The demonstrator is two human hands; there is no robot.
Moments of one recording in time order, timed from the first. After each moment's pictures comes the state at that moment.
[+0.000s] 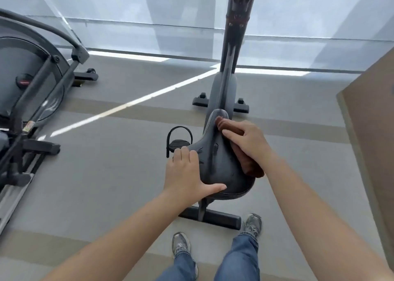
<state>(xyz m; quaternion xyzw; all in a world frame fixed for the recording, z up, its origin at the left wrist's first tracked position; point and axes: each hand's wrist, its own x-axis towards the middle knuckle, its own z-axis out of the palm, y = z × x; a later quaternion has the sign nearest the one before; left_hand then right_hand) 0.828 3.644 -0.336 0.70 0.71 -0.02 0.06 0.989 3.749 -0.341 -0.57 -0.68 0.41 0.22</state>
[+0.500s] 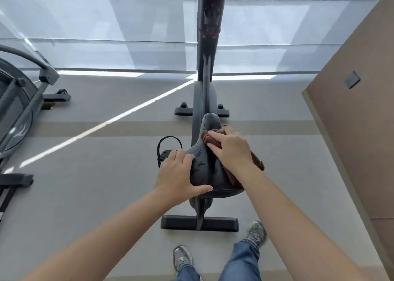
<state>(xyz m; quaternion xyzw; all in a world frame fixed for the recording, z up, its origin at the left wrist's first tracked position) 0.783 3.649 -0.345 0.78 0.60 0.10 0.12 0.944 3.707 -0.340 -0.64 -0.74 0.15 0.14</state>
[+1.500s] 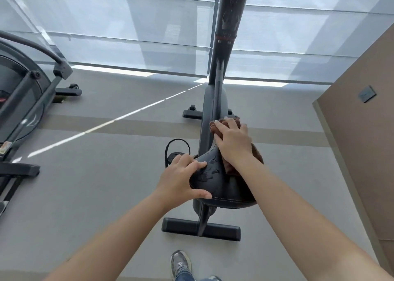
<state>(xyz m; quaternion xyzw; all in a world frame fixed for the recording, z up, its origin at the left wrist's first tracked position) 0.750 3.657 -0.353 0.78 0.56 0.15 0.24 0.912 3.749 -0.347 -0.67 -0.73 0.09 0.08</state>
